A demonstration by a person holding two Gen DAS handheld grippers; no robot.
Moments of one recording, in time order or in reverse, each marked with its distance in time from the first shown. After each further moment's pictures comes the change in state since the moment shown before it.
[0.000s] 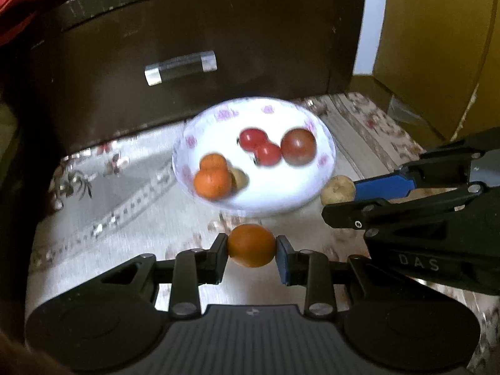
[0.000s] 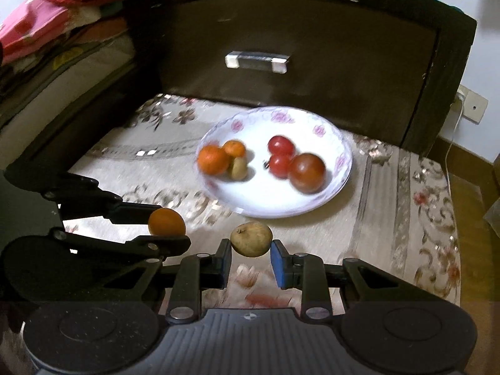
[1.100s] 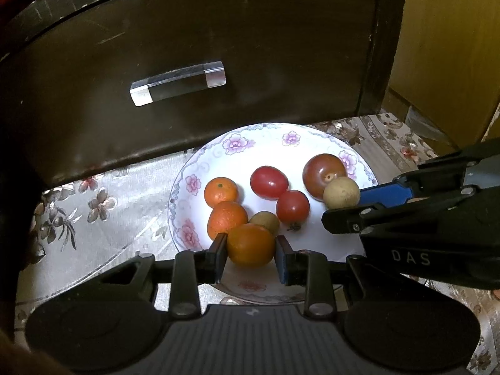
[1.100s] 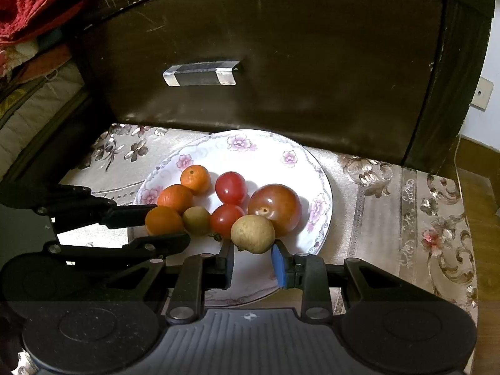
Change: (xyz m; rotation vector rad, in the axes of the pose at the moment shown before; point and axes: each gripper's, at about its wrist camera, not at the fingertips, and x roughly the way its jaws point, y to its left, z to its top) left arm 0.060 0.012 0.039 -0.003 -0.017 0.017; right arm 0.065 -0.054 0.045 0.088 0.001 0.020
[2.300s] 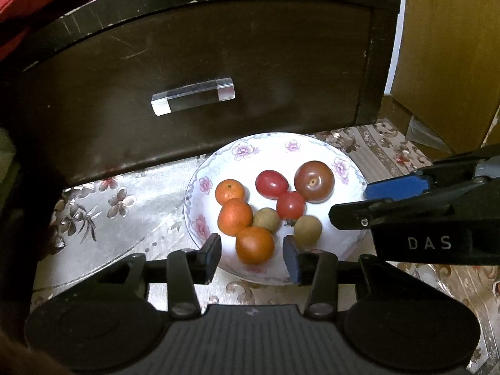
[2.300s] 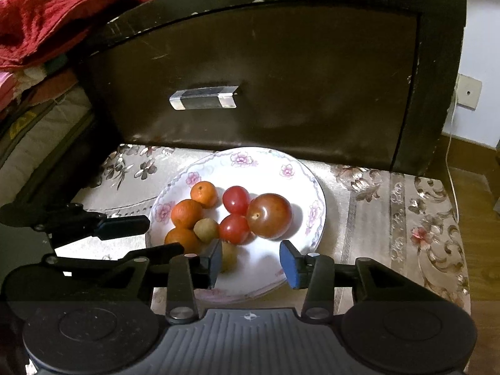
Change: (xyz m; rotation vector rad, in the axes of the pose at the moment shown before) left arm -0.033 -0.007 -0.006 -0.015 -0.038 0.040; right arm -0.030 0.005 -0.005 0.044 -0.059 0.004
